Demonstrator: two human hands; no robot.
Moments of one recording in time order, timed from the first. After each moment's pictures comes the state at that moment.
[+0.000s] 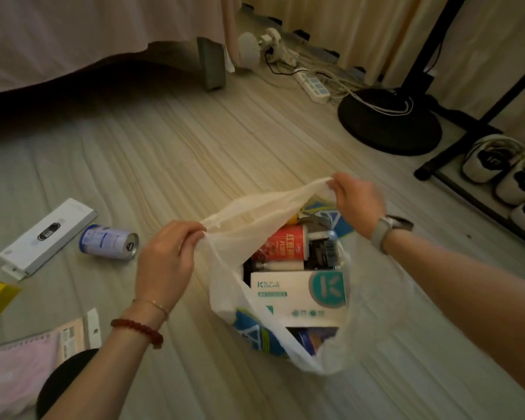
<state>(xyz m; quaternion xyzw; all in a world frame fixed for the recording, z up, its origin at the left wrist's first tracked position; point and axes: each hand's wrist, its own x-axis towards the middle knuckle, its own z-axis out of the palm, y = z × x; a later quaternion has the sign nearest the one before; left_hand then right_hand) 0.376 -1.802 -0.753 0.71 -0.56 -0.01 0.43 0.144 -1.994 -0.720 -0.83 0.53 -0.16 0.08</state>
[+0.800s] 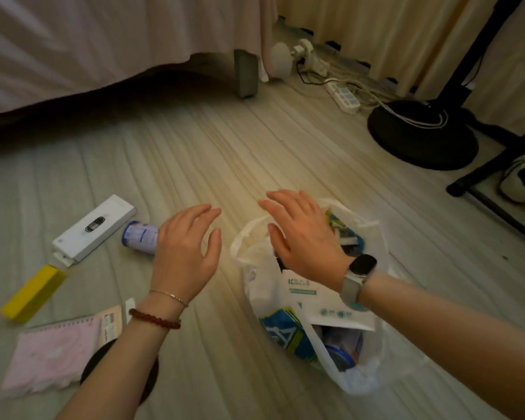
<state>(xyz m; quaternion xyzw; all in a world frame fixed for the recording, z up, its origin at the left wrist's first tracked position) 0.403 -1.789 -0.737 0.73 -0.58 0.07 0.35 0.233 -1.897 -0.712 -0.94 0.28 -0.18 0.07</state>
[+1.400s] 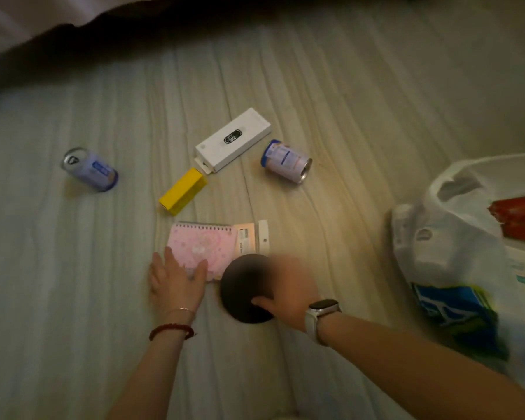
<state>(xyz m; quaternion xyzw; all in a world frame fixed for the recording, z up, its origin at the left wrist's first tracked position) 0.520 -1.559 -0.872 0.97 -0.03 -0.16 0.17 0.388 -1.694 -0.871 -0.90 0.25 0.20 0.28</state>
